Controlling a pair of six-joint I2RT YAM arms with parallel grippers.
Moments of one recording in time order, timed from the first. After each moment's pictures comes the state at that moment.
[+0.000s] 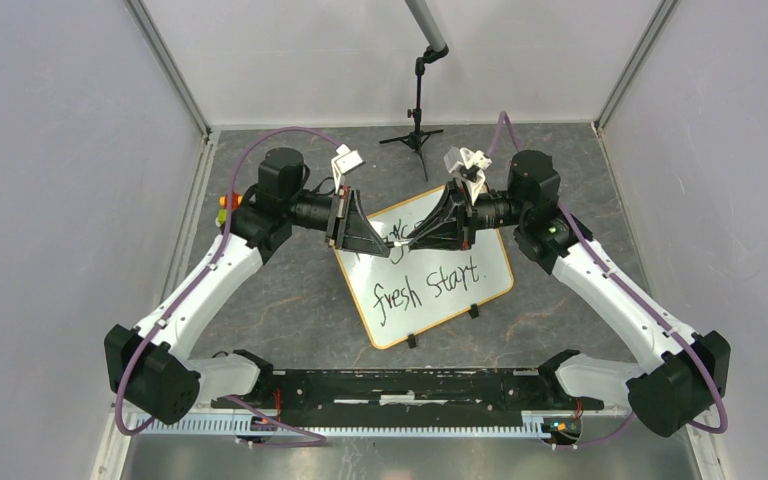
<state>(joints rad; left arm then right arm) -0.46 1.23 1.12 -0.24 1.27 -0.61 0.51 1.19 1.07 0.03 -1.18 0.14</state>
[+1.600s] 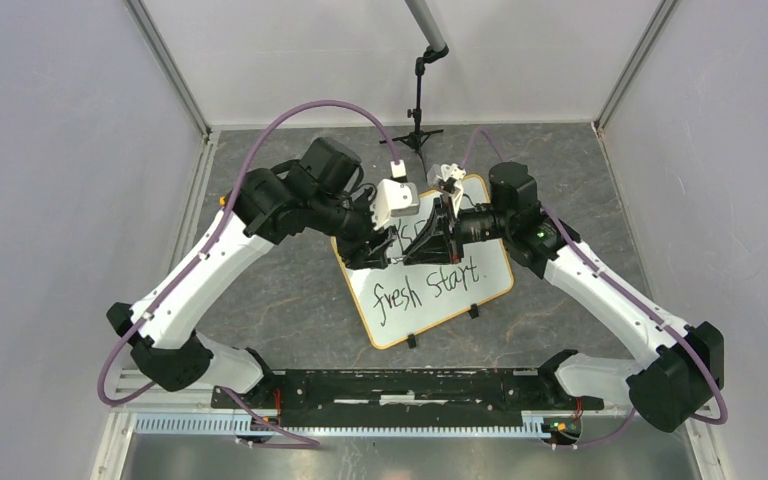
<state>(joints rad) -0.80 1.41 1.77 -1.23 0.45 0.41 0.56 1.21 1.04 -0.14 -1.07 0.10</state>
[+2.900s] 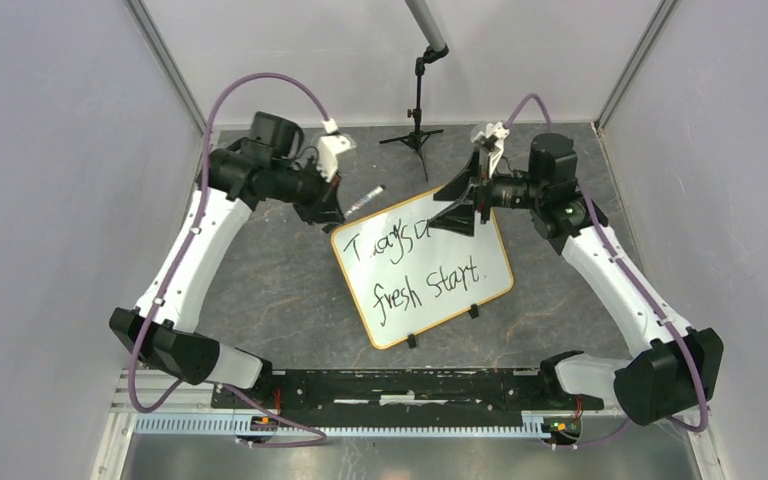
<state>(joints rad) -0.43 1.43 1.67 -1.17 0.58 0.39 0.34 1.24 1.11 -0.12 -1.07 0.13</state>
